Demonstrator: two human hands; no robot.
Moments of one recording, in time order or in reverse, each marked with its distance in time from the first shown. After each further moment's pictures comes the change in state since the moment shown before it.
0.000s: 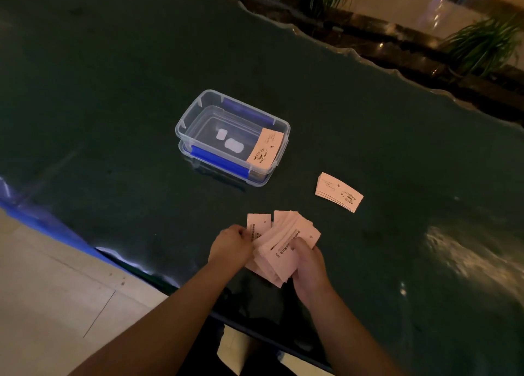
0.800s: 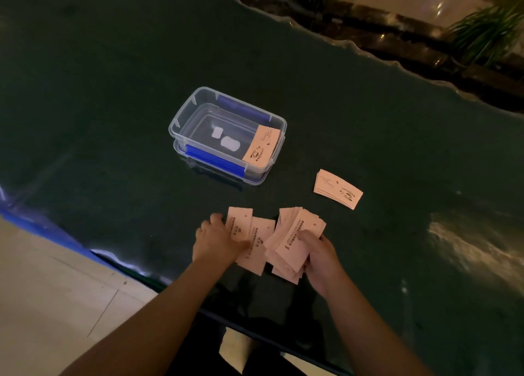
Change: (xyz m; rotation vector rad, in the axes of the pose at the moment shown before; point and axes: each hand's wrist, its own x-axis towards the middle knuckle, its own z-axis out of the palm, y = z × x) left_hand 0.014 -0.013 -0.009 0.187 0.123 -0.074; right_hand 0.023 -0.027 -0.025 -0.088 -0.029 0.089
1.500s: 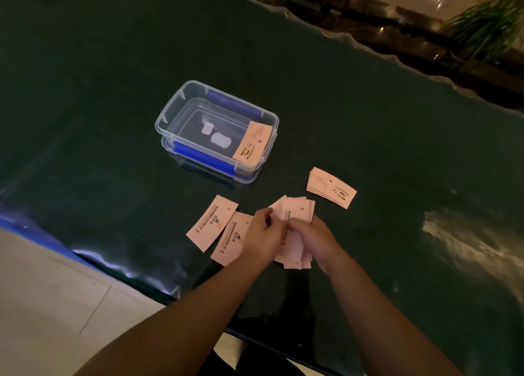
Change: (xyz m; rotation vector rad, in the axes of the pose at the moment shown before) left_hand -0.032 0.090 0.040 -0.720 -0.288 0.055; right_hand 0.020 -0.046 -0.001 -0.478 -0.018 -0.089
